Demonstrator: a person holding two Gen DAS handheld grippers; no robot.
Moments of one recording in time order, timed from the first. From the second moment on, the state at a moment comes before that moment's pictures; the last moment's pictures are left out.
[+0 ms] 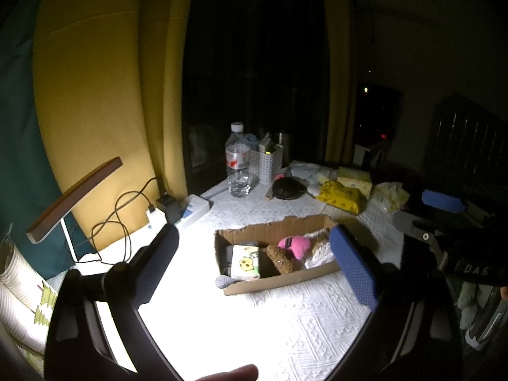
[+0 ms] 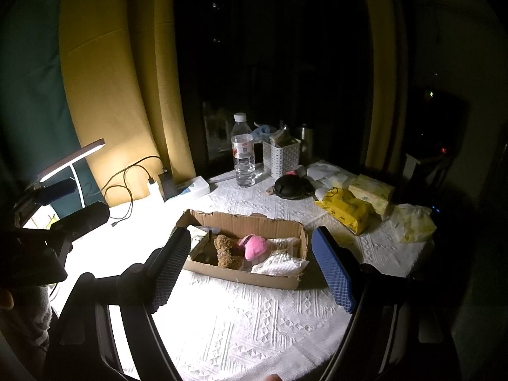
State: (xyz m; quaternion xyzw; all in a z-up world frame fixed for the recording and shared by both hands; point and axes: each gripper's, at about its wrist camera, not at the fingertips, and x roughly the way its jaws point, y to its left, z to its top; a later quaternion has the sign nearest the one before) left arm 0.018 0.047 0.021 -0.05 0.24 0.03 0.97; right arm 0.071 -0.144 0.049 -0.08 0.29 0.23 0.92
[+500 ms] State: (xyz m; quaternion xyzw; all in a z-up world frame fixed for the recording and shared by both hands) left arm 0.020 0.046 0.017 -0.04 0.24 0.03 0.97; right arm 0.071 -0.142 0.048 -0.08 0.29 0.23 0.92
